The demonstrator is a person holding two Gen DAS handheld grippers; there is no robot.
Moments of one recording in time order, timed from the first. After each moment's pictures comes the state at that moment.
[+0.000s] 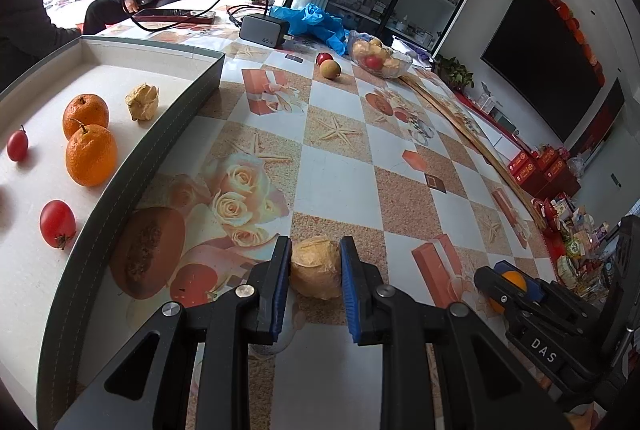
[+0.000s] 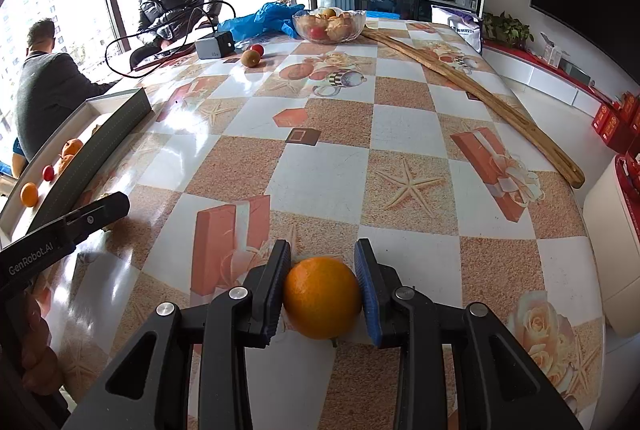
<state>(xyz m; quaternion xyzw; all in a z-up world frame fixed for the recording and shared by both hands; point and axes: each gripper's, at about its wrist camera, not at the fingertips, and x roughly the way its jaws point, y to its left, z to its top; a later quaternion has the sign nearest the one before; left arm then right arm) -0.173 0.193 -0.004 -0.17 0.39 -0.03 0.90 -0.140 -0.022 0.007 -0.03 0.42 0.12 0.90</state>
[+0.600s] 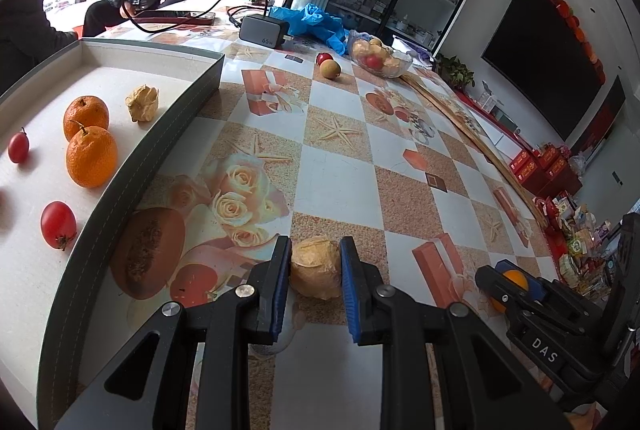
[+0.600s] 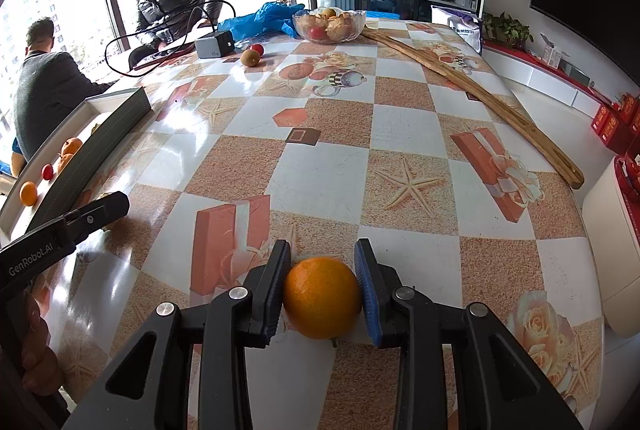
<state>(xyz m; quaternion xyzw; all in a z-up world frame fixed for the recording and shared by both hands) -0.173 0.191 -0.004 -0.17 0.39 -0.03 0.90 -0.140 -0.021 0.007 -0.03 0.42 0.12 0.90</state>
